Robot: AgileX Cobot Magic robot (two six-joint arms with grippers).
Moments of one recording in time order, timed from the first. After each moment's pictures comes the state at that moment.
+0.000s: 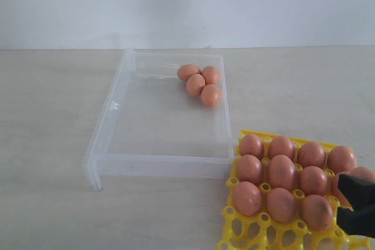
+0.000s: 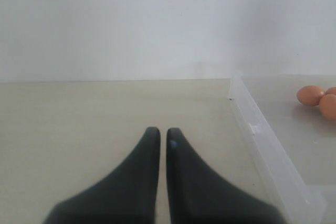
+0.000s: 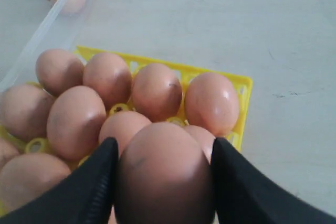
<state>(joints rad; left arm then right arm) 0.02 0.00 0.00 -0.17 0.18 0.20 0.55 0.89 0.00 1.08 -0.47 -0.67</state>
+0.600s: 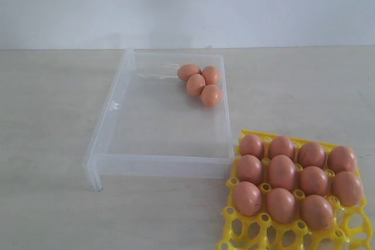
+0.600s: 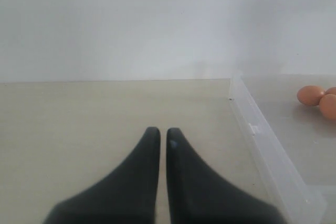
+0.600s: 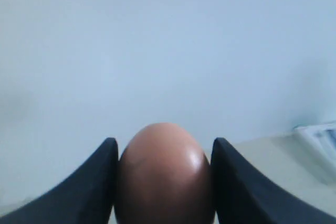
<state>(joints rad) 0.02 0.00 0.00 -0.17 0.18 0.20 0.54 0.89 -0.27 1.12 -1.08 -0.75</state>
